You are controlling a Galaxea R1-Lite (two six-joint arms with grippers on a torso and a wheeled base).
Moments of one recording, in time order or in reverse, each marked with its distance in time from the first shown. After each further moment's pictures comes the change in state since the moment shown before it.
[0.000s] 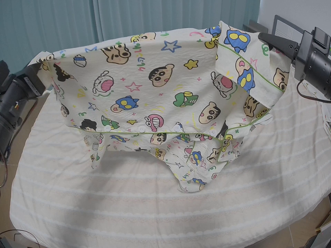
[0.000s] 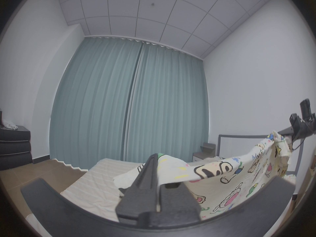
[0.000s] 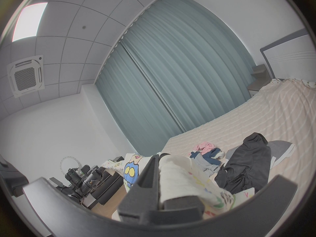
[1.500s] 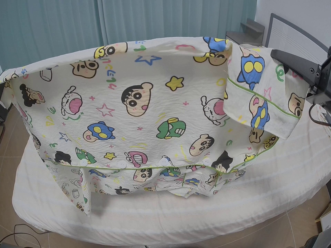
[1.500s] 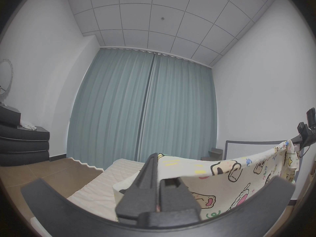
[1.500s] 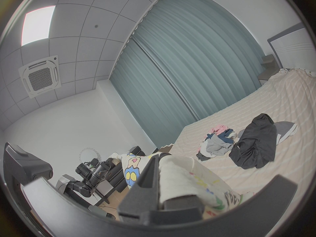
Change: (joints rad) left arm -0.003 -0.282 0.178 0.041 0.125 0.008; right arm 0.107 -0.143 0.156 0.003 0.040 0.007
